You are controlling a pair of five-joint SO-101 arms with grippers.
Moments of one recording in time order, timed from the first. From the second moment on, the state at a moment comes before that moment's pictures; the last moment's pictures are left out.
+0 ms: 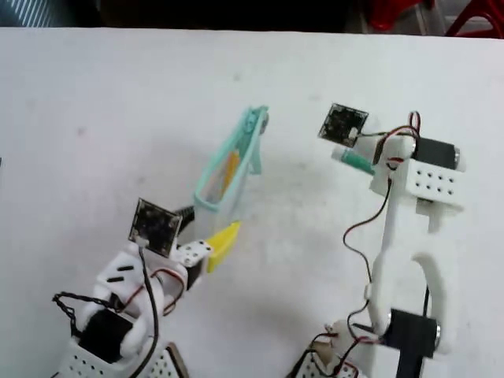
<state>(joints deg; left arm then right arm) 20.2 -104.6 85.5 54.2 5.1 11.3 -14.1 12.4 75.8 81.7</state>
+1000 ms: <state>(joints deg) 20.5 -104.6 85.5 54.2 5.1 -26.2 -42.8 -10.3 93.1 39.7</state>
